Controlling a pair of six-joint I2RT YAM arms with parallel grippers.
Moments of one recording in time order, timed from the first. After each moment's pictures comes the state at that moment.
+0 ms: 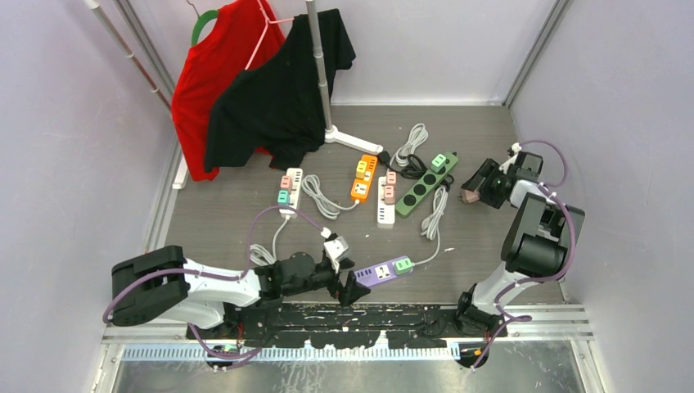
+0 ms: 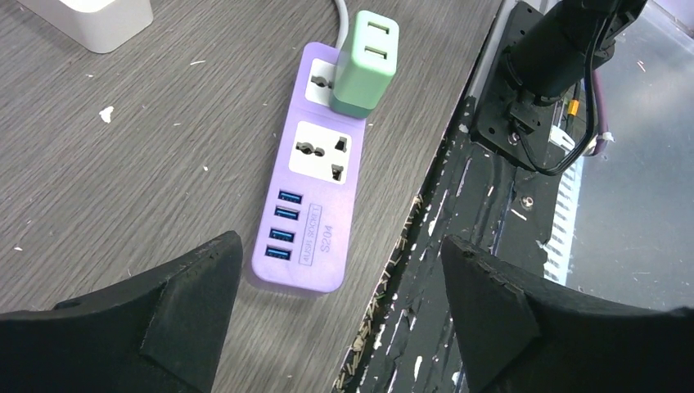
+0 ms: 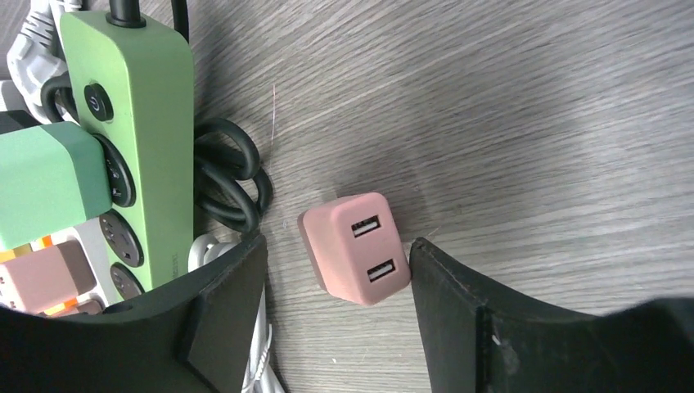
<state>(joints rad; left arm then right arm) -1.24 1.30 0.30 0.73 -0.02 -0.35 -0.42 1.67 0.92 -0.17 -0.41 0.25</state>
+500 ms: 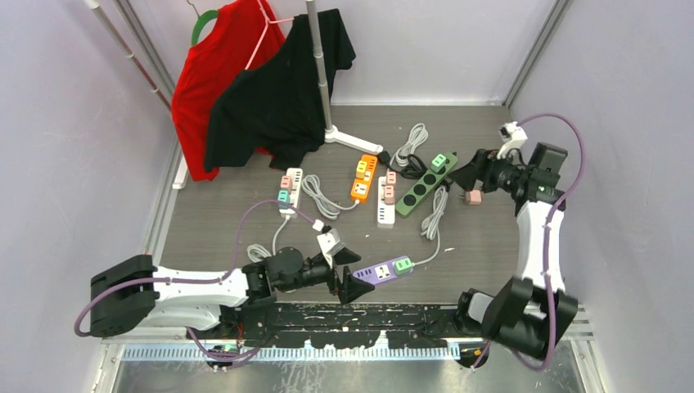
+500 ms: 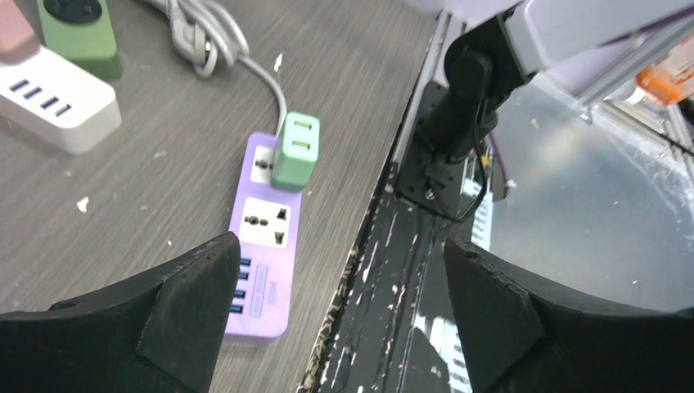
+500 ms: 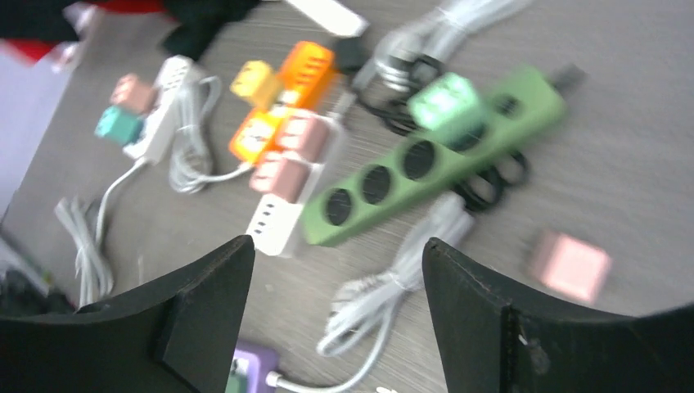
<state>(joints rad) -1.24 1.16 0.34 0.68 0.05 -0.37 -0.44 1.23 0.96 -0.43 -0.87 -0.08</state>
